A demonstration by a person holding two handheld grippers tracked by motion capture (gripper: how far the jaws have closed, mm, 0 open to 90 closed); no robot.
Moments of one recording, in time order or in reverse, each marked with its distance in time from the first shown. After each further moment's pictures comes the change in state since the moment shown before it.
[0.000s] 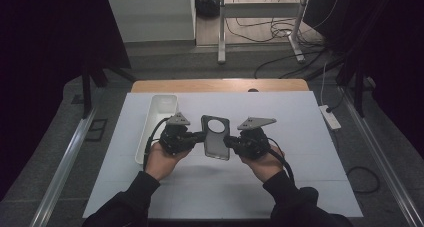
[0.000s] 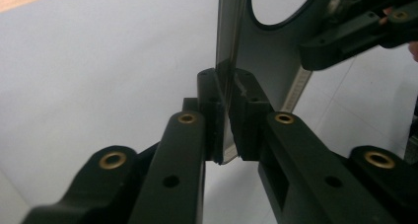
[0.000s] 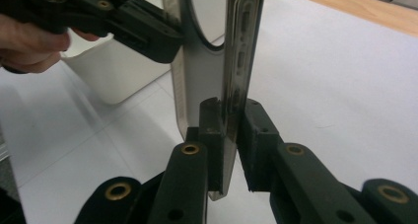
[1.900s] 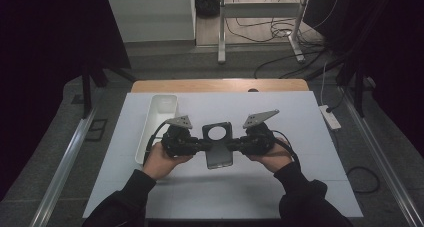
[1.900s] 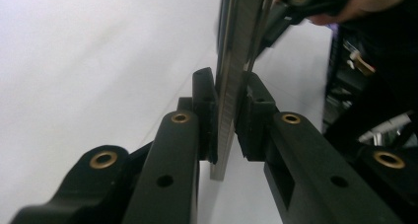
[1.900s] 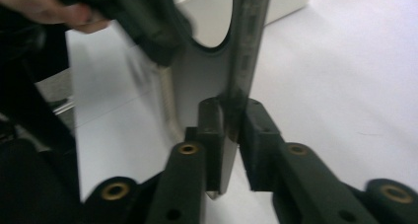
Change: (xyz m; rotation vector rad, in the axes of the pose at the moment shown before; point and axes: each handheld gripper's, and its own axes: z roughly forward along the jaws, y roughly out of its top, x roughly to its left) left arm 0.000 0.002 -0.001 0.023 -0.263 0.077; right arm -0.029 0.003 -0.003 0.076 0.268 -0.107
